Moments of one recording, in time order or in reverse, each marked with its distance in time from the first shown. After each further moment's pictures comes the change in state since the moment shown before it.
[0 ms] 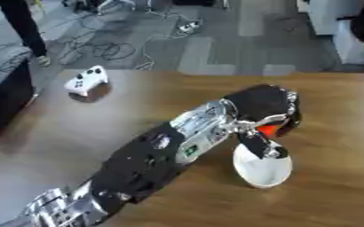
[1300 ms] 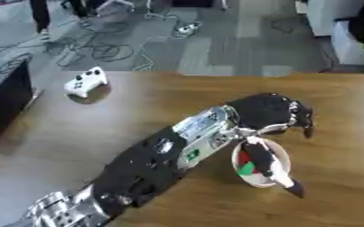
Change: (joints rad) left arm 0.010 -0.004 0.001 0.014 0.006 -0.055 0.007; right arm 0.007 0.000 -0.007 0.009 0.002 0.002 -0.005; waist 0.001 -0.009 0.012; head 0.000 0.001
